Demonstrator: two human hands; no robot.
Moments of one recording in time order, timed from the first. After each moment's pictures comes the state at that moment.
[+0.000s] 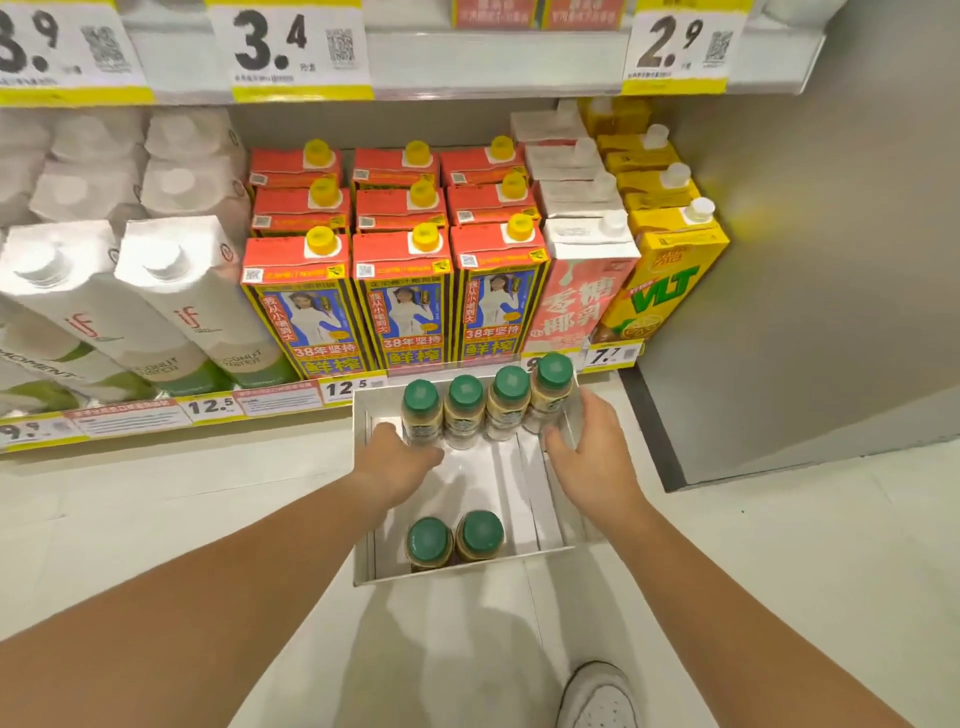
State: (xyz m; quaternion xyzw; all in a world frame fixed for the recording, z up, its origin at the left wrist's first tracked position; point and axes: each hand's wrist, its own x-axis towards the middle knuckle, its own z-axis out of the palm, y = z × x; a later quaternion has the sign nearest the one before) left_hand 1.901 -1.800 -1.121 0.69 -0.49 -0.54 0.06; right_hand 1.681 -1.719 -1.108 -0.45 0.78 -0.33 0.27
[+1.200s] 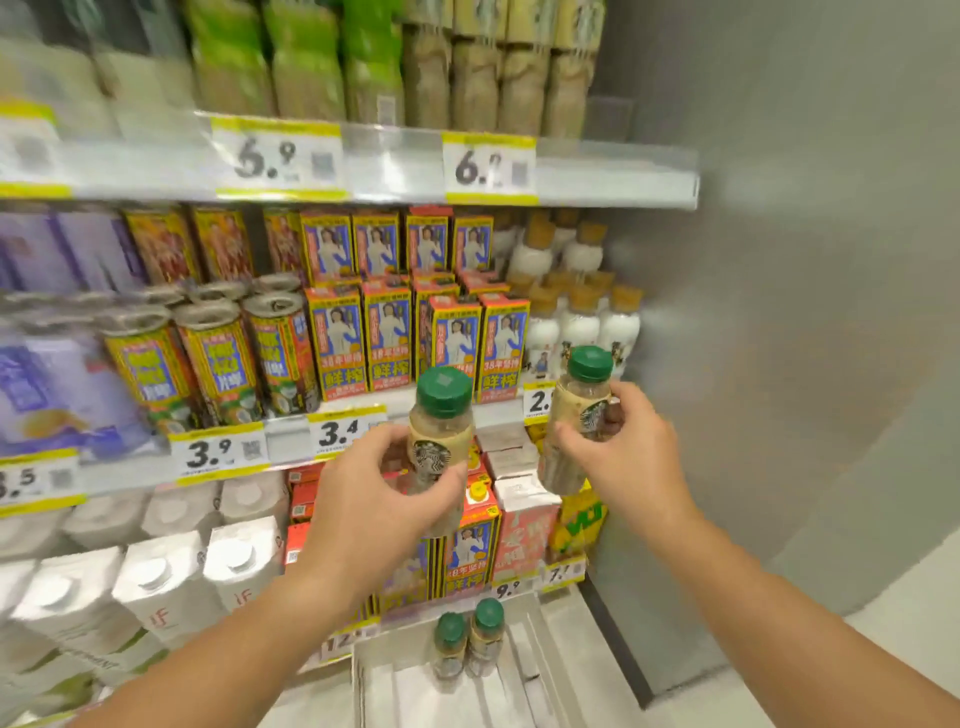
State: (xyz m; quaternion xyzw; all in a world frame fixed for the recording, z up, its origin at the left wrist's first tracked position) left_hand 1.903 -1.821 -0.821 0.41 -0.72 -0.31 0.46; right_hand 1.665 -1.765 -0.807 -0.46 0.72 -0.52 0.05
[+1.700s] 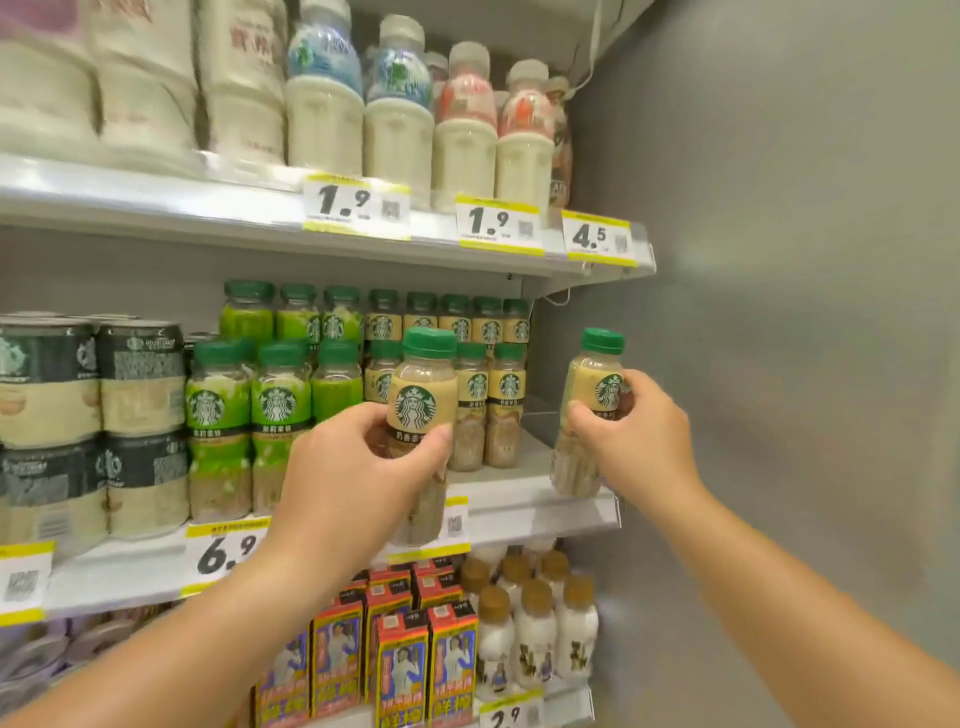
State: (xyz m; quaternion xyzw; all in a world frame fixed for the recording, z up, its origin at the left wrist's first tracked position) left_hand 1.838 -1.874 -0.513 0.35 -0.72 -0.17 0.57; right_hand 1.585 -1.834 -0.498 -0.48 0.63 -0.61 -0.06
